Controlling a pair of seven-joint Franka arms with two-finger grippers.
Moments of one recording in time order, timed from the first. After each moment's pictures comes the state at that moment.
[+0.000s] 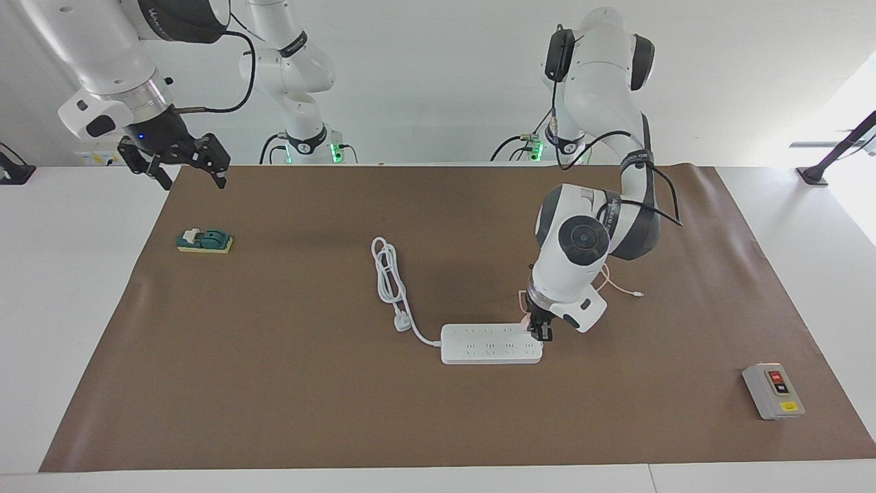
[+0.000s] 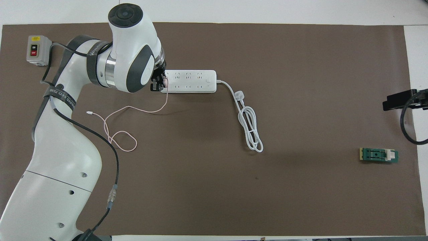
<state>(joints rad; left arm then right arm) -0.45 0.69 0.08 -1.21 -0.08 1.81 -1.83 -0.07 -0.05 0.00 -1.64 0.01 1.58 -0.07</state>
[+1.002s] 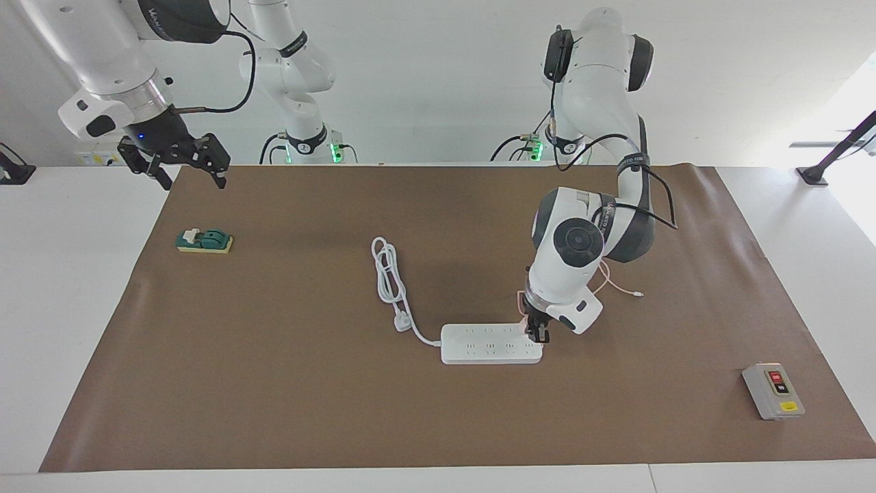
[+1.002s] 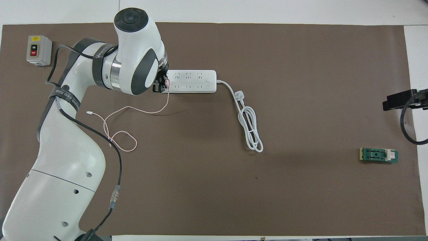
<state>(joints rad) -0.47 0.69 0.08 -1.22 -0.07 1.83 -1.83 -0.07 -0.05 0.00 -1.64 0.01 1.58 -0.07</state>
